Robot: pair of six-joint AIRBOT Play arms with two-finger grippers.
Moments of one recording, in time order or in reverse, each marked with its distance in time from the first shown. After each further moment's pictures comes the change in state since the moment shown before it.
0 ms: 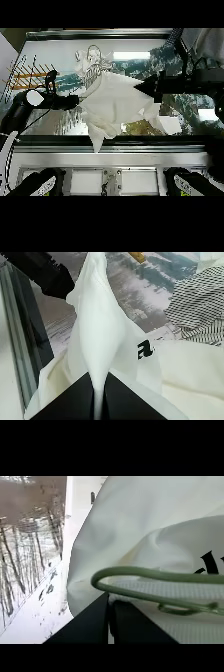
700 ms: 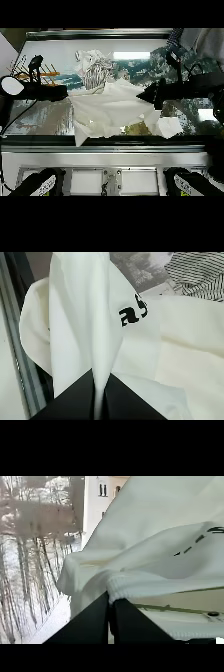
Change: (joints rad) left arm 0.083 0.009 0.218 0.016 -0.183 0.097; right arm -0.003 0.004 -0.050 -0.143 -0.042 -0.006
